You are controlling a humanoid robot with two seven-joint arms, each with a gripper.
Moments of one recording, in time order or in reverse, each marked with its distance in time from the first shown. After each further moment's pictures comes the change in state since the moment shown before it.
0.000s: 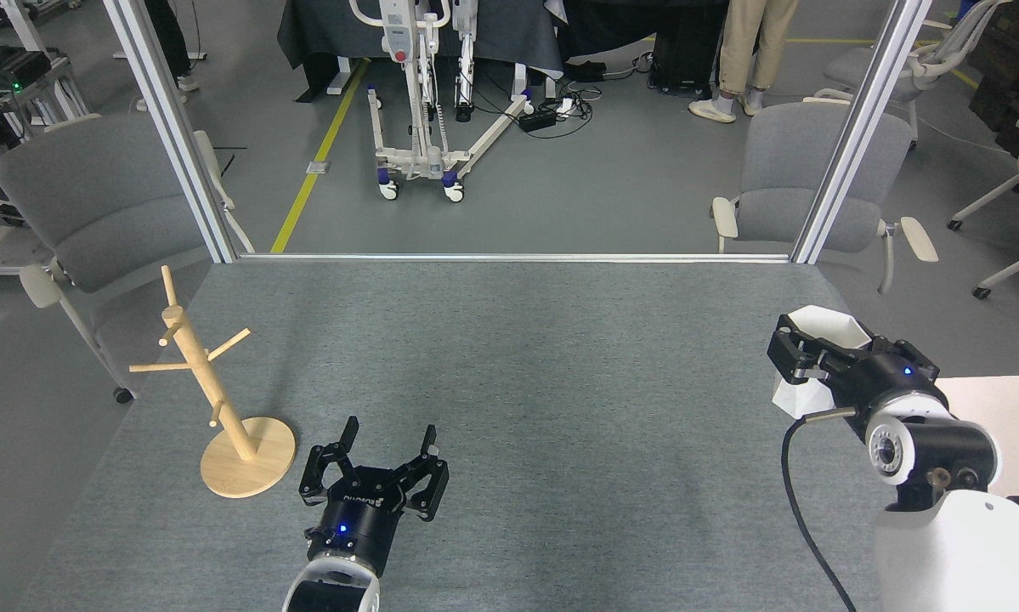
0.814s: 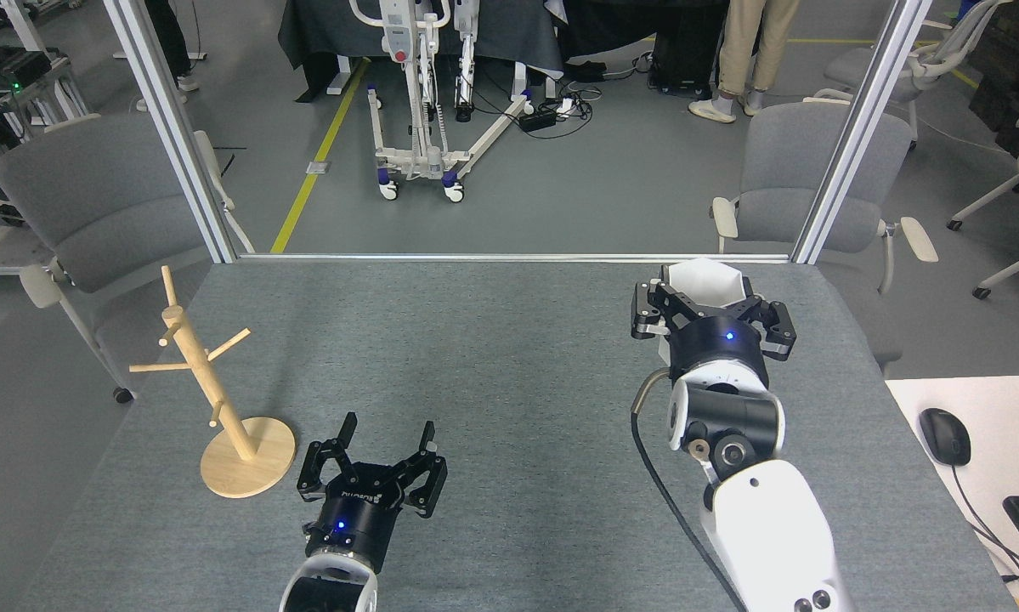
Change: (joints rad) left arm -0.007 0.007 0.001 -0.003 -0.001 0.000 -0.001; right arm -0.124 0.018 0.640 -0.055 0.255 0.765 0.011
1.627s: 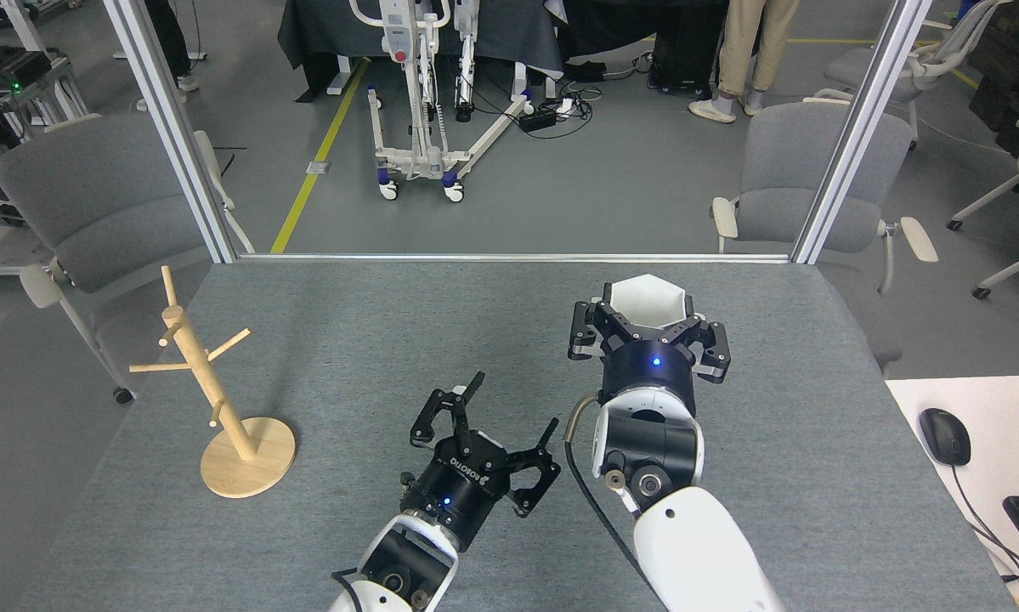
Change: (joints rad) left arm -0.154 0.044 -0.334 0.008 -0.149 -0.053 0.015; right arm 0.006 0.088 0.135 0.031 0.094 0.119 0.007
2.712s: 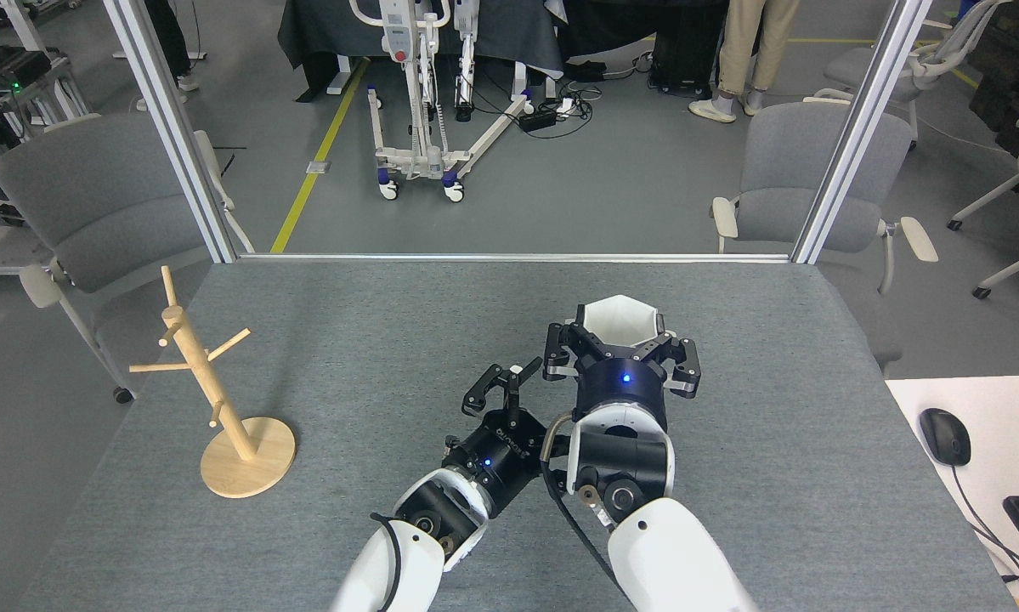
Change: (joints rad) left arm -0.148 -0.063 0.030 0.203 0.020 -0.214 -0.014; right arm 0.009 0.023 0.047 0.045 -0.003 0.010 -0.007
